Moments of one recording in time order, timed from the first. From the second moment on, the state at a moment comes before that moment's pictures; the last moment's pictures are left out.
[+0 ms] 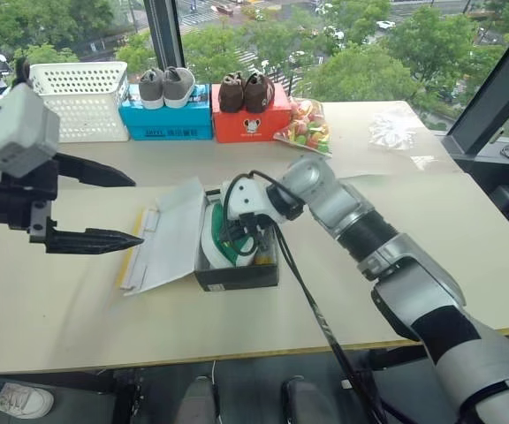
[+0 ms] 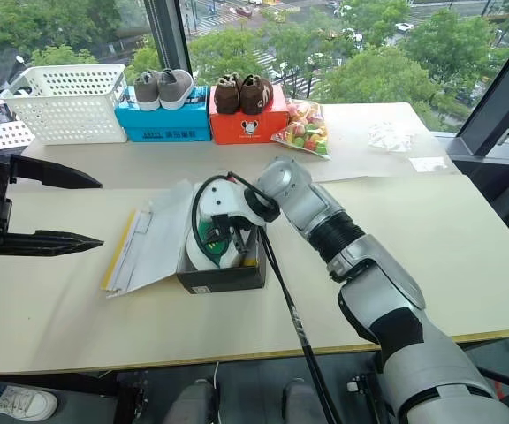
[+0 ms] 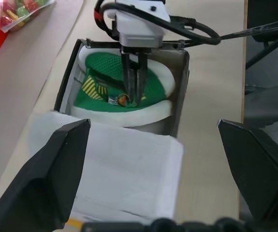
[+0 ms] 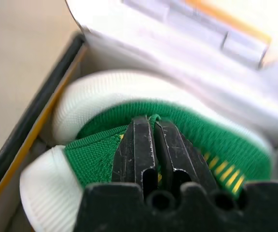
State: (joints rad) left arm -0.55 1.44 0.34 -0.35 -0.79 0.87 -1.32; right arm -1.24 -0.31 0.55 0.60 0.05 0.04 1.31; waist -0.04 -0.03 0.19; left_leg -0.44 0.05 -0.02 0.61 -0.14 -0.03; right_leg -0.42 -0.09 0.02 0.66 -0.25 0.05
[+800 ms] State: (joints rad) left arm -0.64 1.42 0.22 -0.28 -0.77 0.81 -1.34; right arm -1.27 -0.59 0.19 0.53 0.18 0.26 1.28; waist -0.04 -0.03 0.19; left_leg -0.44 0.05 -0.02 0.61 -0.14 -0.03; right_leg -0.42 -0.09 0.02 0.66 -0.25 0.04
